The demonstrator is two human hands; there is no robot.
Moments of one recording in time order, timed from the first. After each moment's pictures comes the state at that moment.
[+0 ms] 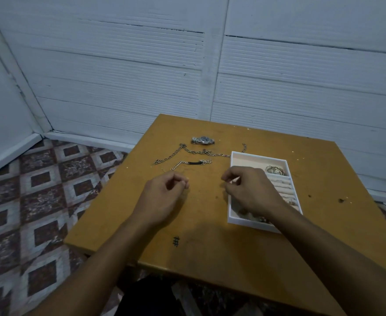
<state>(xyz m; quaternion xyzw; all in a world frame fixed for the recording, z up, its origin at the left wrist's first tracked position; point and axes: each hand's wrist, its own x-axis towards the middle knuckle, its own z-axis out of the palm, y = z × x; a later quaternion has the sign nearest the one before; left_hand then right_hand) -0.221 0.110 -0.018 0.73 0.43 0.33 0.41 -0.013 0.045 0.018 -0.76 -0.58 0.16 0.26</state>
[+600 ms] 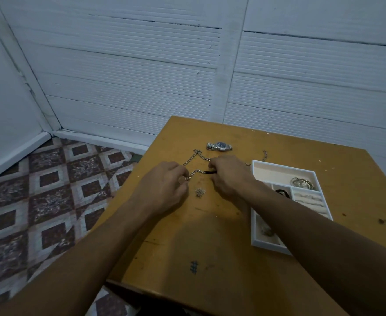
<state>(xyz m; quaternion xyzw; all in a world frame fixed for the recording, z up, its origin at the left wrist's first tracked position) -0.234 0.188 -0.020 0.90 0.38 0.19 0.07 -0.041 0.167 -0.007 -0.73 -0.68 0.03 0.05</state>
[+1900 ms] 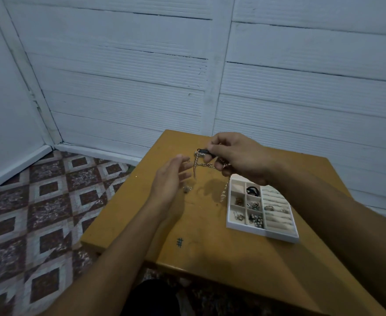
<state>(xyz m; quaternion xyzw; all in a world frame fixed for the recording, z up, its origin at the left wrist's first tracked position) -0.203 0.097 0.037 0.54 0.42 0.45 0.57 -0.049 0.054 0.126 -0.59 -0.57 0.43 0.38</state>
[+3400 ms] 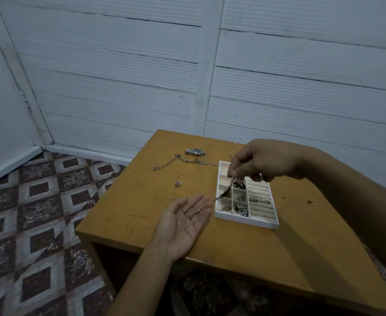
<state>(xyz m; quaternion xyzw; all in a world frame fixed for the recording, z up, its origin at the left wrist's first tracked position) -0.198 0.015 -0.002 0.12 0.22 0.35 0.90 -0.007 -0.011 0.163 -0.68 -0.64 0.33 0.10</state>
